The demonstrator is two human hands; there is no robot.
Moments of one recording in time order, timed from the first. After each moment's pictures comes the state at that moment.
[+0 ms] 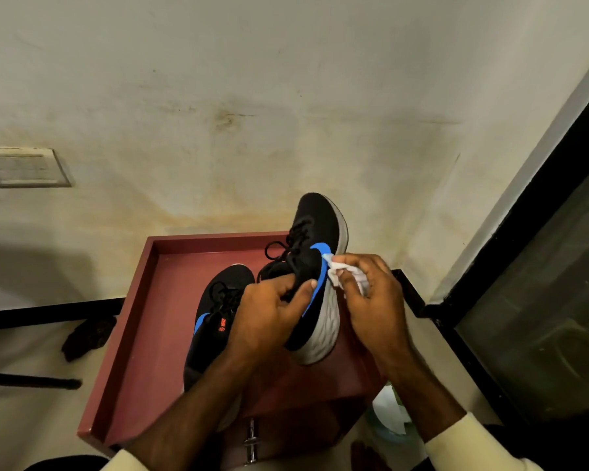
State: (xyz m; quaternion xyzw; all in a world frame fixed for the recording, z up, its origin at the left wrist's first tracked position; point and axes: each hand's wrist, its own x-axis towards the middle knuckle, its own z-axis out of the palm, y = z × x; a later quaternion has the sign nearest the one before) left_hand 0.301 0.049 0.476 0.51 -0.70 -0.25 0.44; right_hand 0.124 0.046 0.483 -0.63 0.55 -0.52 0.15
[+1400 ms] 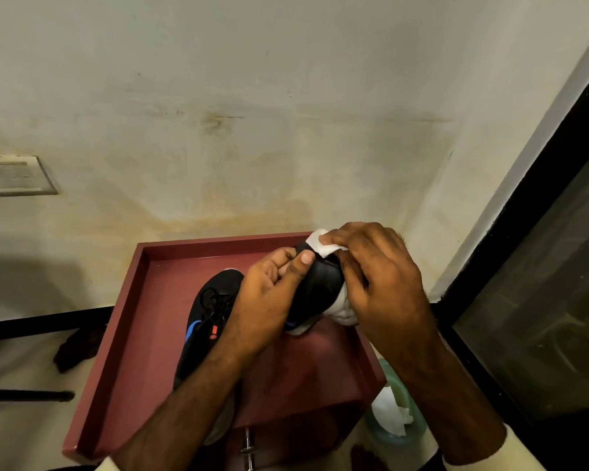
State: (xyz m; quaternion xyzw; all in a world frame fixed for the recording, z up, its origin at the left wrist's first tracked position) left_hand 0.289 0.044 0.510 0.34 -0.57 -0.52 0.54; right_hand 0.119 0.061 0.541 -0.75 0.48 -0.44 -0.12
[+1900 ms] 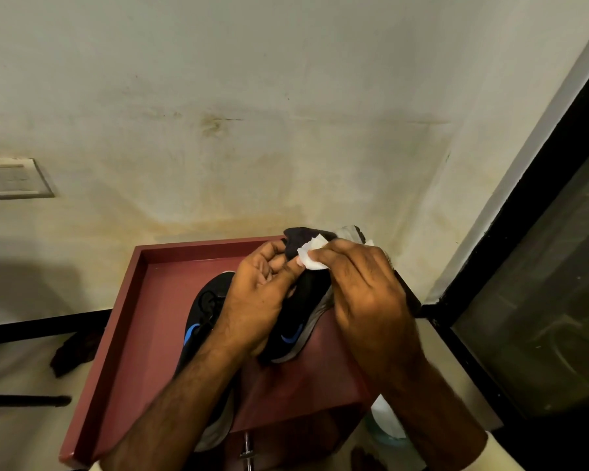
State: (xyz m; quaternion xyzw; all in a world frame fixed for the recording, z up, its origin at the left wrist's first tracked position) left_hand 0.289 0.044 0.522 0.30 -0.48 -0.60 0.57; right_hand 0.129 0.069 0.520 -0.75 0.47 -0.41 -0.21
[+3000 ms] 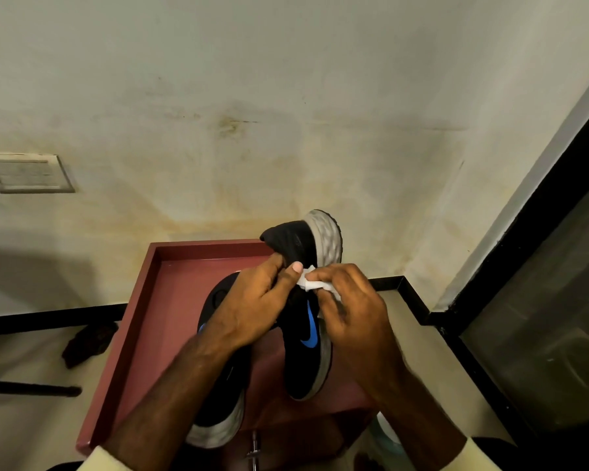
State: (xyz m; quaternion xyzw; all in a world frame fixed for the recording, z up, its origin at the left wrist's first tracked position) left_hand 0.331 0.027 0.502 0.47 -0.72 -0.30 0.40; right_hand 0.151 0.052 0.484 -0.75 0.47 -0.47 0.02
